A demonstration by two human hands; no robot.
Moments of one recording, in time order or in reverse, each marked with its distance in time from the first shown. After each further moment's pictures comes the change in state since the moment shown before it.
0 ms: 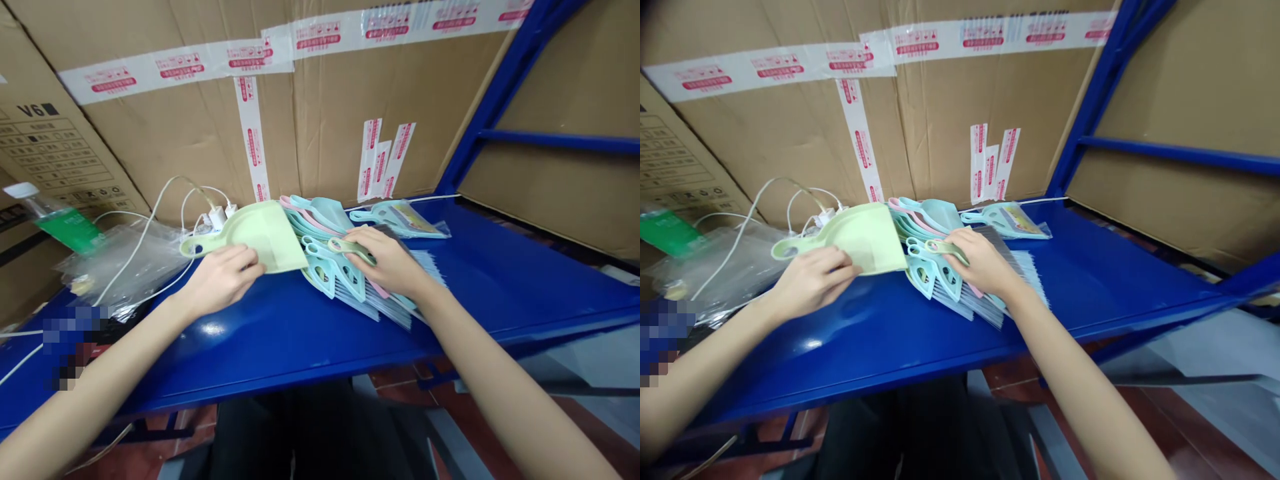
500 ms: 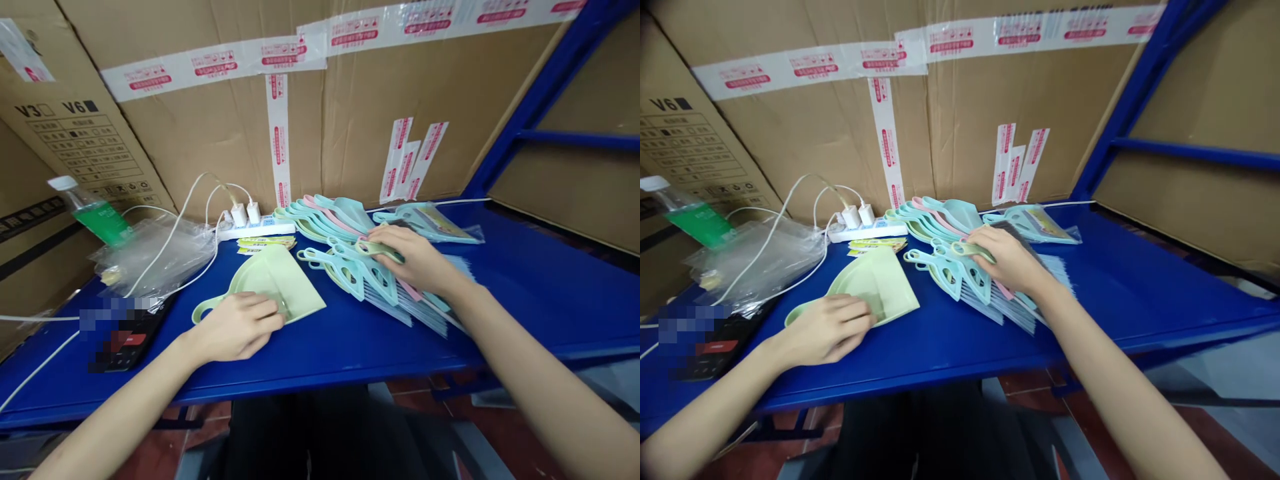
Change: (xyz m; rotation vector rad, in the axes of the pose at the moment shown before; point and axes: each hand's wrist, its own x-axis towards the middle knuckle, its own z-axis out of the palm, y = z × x) left_hand -0.049 0.035 -0.012 -0.366 -0.176 0.009; right_hand 0.011 0.003 0.005 -0.075 -0.097 -0.056
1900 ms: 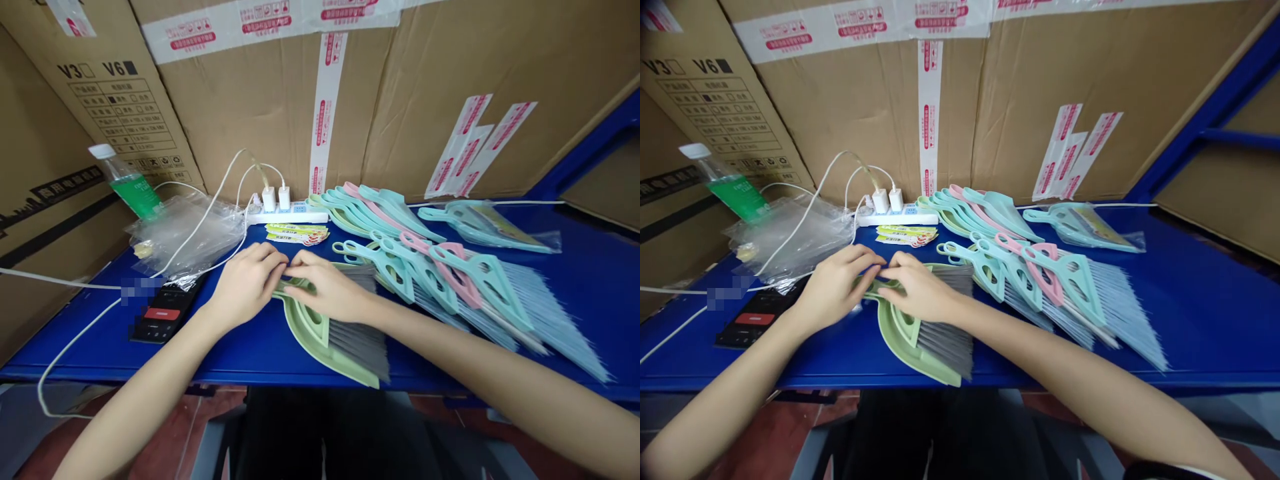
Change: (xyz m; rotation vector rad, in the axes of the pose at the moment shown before) left_hand -0.022 -0.026 -0.002 0.024 0.123 -0.558; right_hand 0.085 -0.132 0.087 0.465 -0.268 -0.002
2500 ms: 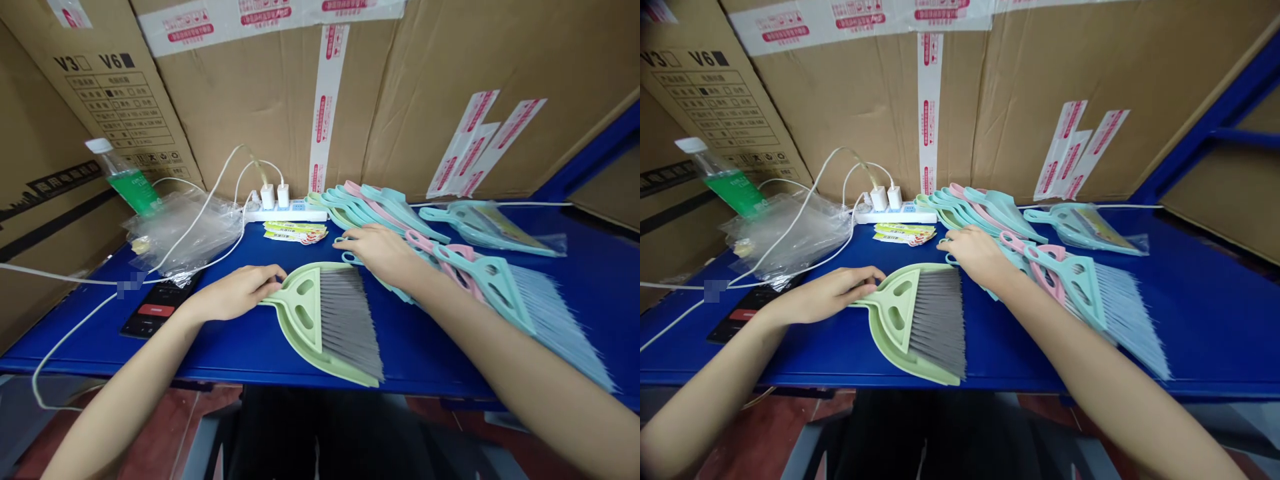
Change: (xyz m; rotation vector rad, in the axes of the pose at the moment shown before) left_hand 0.004 -0.008 -0.007 -0.572 -0.593 -0.174; right_hand -0.023 0.067 -0.055 -0.758 -0.087 0.012
